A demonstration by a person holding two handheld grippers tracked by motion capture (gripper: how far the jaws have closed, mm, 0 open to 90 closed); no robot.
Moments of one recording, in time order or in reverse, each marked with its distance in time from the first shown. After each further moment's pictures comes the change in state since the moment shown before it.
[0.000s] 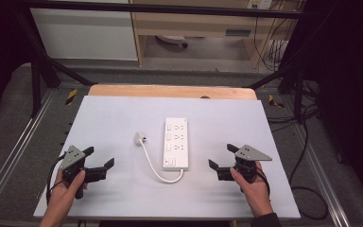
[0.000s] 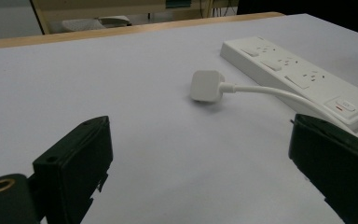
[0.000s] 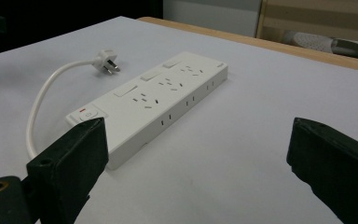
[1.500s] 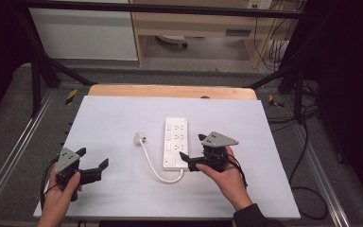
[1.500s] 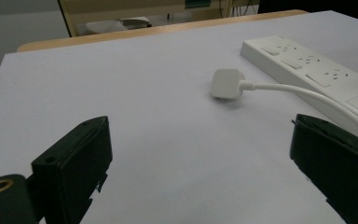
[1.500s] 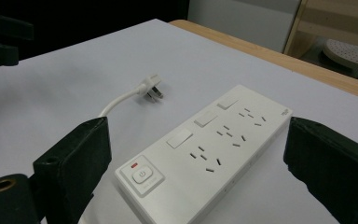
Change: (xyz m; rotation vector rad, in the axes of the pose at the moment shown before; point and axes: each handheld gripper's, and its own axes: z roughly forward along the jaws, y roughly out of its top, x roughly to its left) left arm 0.003 0.000 -0.017 0.003 0.096 0.003; right arm 0.055 0.058 0.051 0.045 0.075 -0.075
